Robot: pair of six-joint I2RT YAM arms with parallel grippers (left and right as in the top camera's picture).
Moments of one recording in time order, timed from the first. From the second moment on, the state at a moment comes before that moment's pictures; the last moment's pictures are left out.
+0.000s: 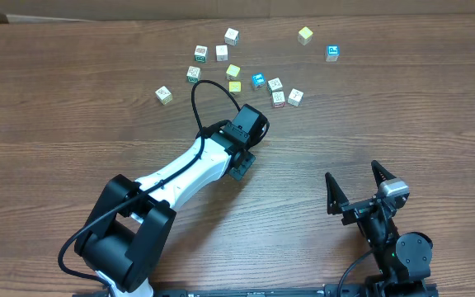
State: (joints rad) left arm -0.63 1.85 1.19 -0.64 -0.21 0.03; right arm 0.13 0.01 0.02 -0.02 -0.15 0.12
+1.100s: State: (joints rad) left arm -0.63 1.88 1.19 -0.68 -0.21 0.06; right arm 0.13 0.01 0.02 -0.02 -0.15 0.12
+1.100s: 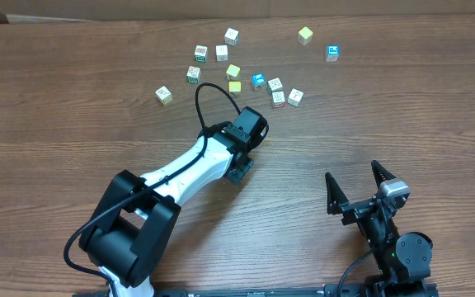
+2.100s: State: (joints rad) left arm -0.63 1.88 1.24 -0.67 -0.19 0.08; right arm 0.13 0.01 0.02 -0.02 -0.15 0.12
